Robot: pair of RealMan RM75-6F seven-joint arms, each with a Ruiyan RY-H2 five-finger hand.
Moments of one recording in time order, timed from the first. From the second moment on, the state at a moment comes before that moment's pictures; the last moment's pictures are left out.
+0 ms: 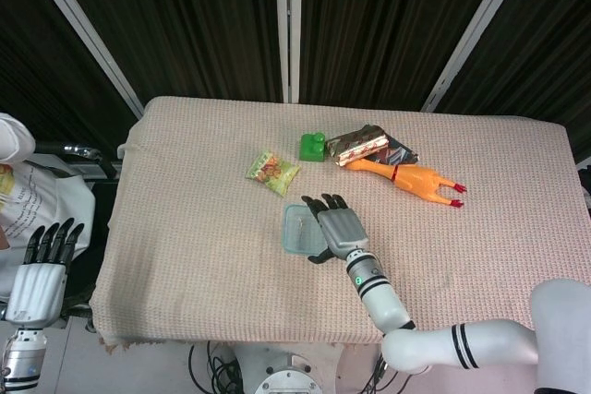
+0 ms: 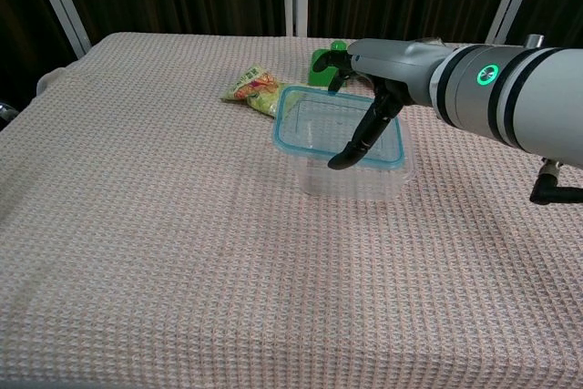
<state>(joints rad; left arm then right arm) -0.05 -1.25 -0.02 -1.56 1.57 1.57 0.17 0.93 -1.61 0.26 -1.90 -0.46 1.21 -0.74</state>
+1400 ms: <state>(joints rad) -0.05 -1.26 -0.03 -1.55 1.55 1.57 0.17 0.94 -1.63 0.23 -1.80 -0.44 1.16 -0.71</state>
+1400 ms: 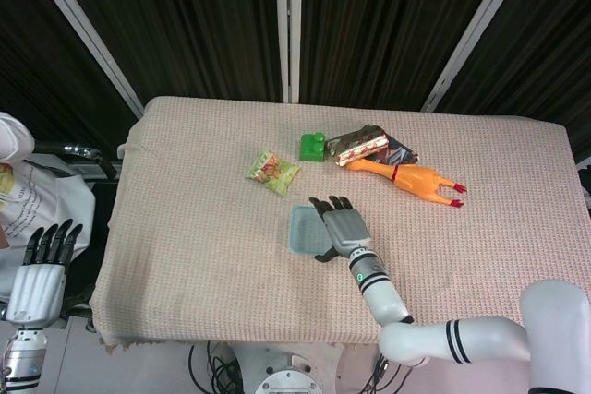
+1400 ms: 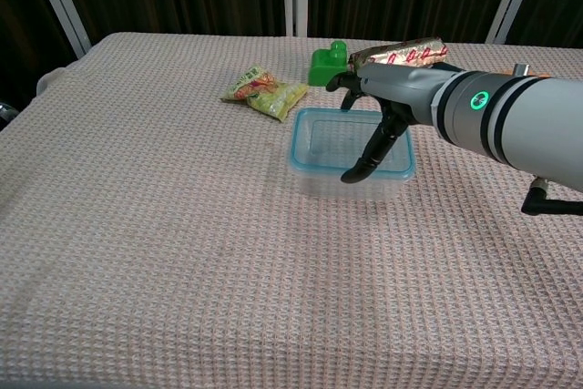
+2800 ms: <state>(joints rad) -0.04 -1.27 -0.02 -1.53 1.56 1.58 0.16 0.88 -1.57 0.15 -1.86 -0.72 1.14 -0.62</state>
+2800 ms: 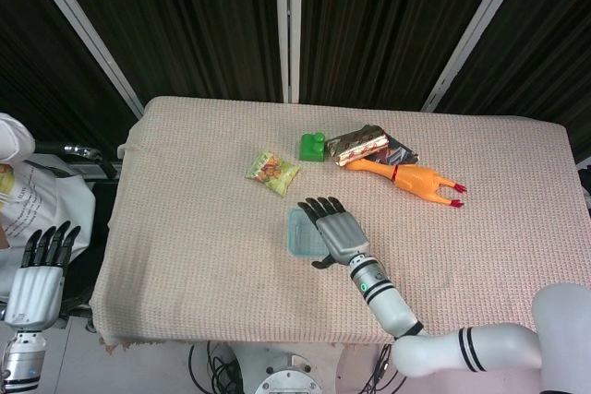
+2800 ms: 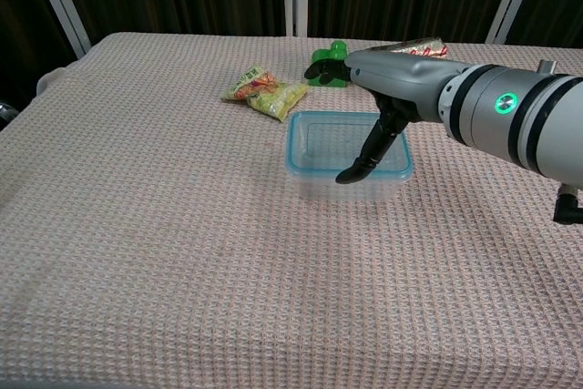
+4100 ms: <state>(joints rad) -0.01 -1.27 -0.02 -1.55 1.55 1.60 0.17 0.68 -1.45 -0.03 -1.85 -1.07 1.08 -0.54</state>
